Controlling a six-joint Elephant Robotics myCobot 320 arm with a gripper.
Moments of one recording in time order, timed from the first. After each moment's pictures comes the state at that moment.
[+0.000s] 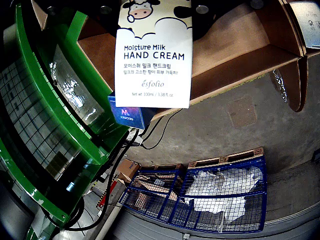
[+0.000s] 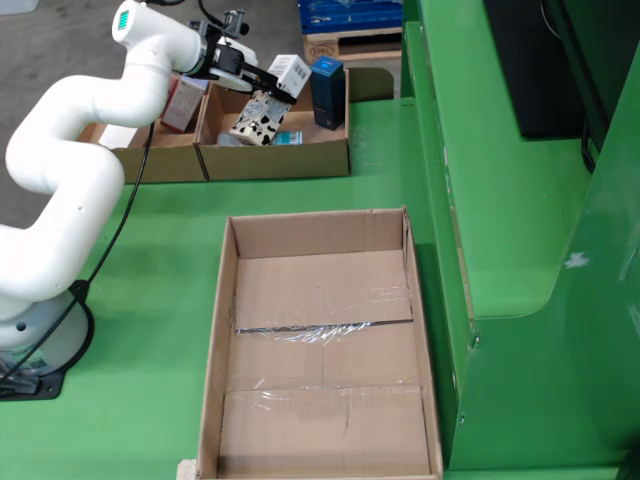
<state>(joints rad) 1.25 -1.44 -0.03 0.50 0.97 0.10</state>
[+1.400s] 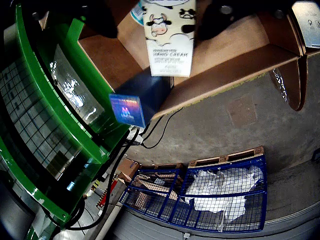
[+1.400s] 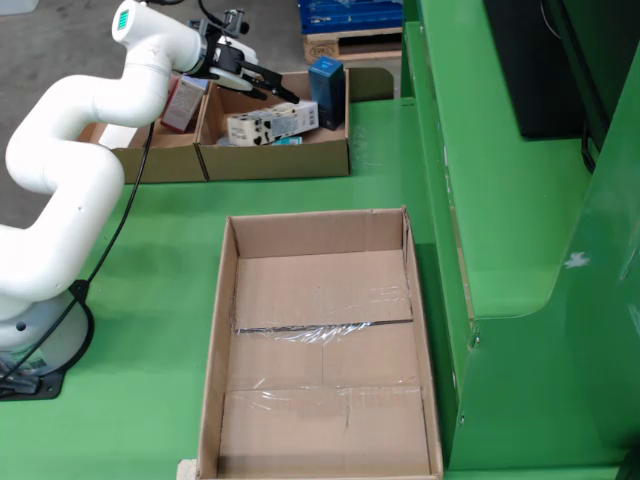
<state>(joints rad) 1.25 -1.44 -0.03 0.50 0.97 0.10</state>
